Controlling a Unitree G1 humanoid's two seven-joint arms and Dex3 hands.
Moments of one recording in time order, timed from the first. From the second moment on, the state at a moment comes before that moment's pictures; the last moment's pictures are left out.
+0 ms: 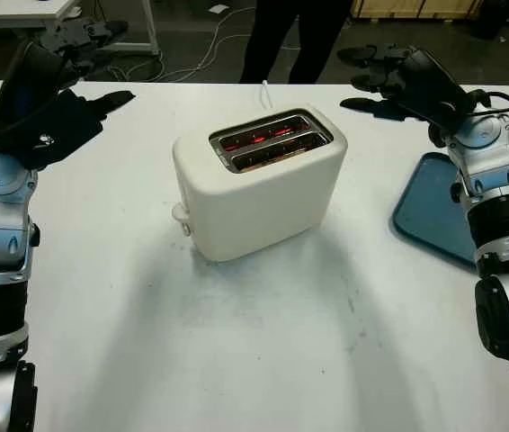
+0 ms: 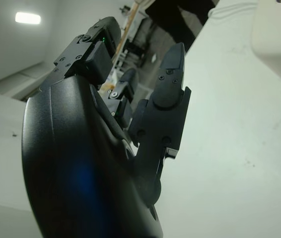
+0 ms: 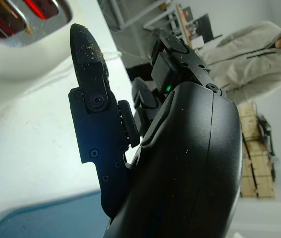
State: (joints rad) left arm -0.56 0.58 0.12 -0.09 0.19 0.17 -0.25; right arm -0.99 -0.52 0.06 0.87 -0.19 -0.21 0.38
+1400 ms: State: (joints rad) left arm -0.54 0.56 0.12 -0.11 0.17 0.20 -0.27; right arm -0.97 -0.53 0.03 0.82 -0.16 -0.23 0.39
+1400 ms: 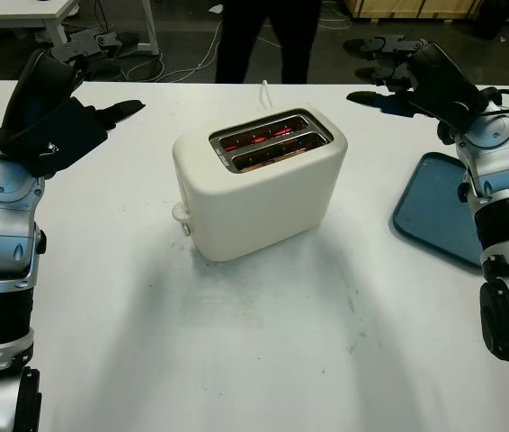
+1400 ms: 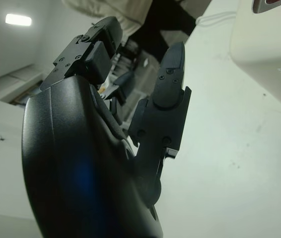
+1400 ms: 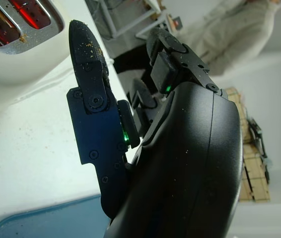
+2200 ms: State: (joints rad) left arm -0.54 0.56 0.12 -0.11 0.16 0.20 -0.27; right arm -0.97 -0.53 0.03 0.81 -0.16 -0.23 0.39
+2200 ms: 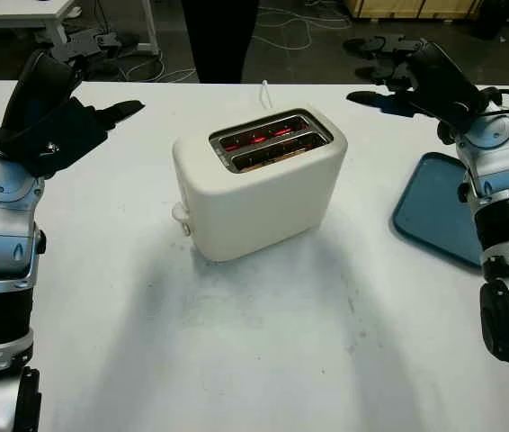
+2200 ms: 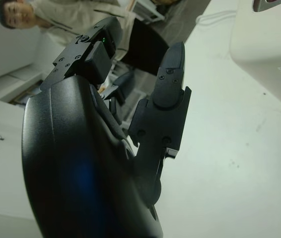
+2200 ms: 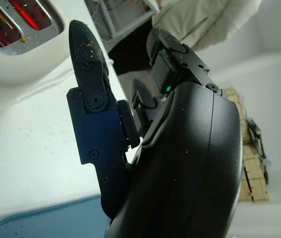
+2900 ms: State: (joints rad) left arm -0.54 0.56 0.12 -0.11 0.15 0.21 -0.28; right arm -0.95 -0.53 0.03 0.80 -0.16 -0.22 0.39
